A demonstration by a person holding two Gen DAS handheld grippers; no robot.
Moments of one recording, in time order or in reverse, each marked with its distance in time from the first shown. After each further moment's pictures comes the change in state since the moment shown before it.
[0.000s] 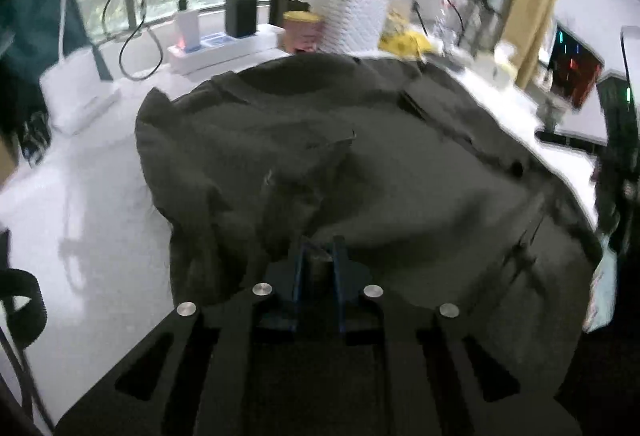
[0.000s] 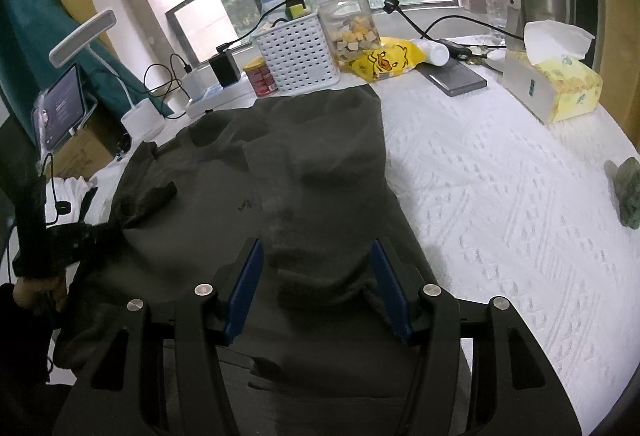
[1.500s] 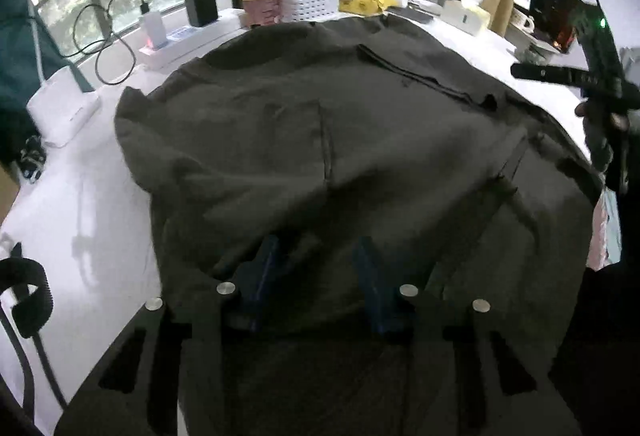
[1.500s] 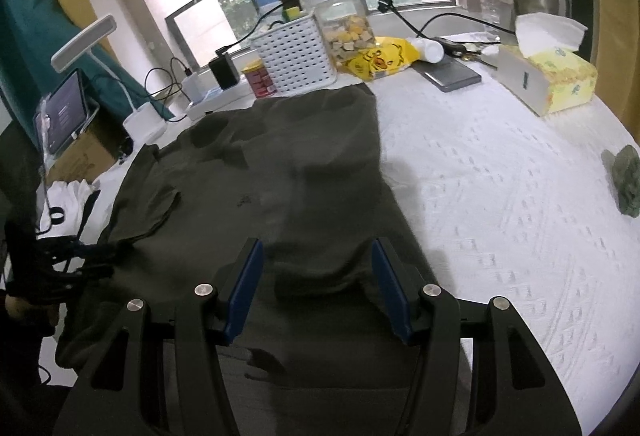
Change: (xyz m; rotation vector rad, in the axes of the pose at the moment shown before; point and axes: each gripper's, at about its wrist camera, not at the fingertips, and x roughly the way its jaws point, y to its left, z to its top) left arm -0.004 -0.025 -0.017 0.141 0.093 0.014; right arm -0.006 -0.001 -0.008 0.010 -0.013 0.006
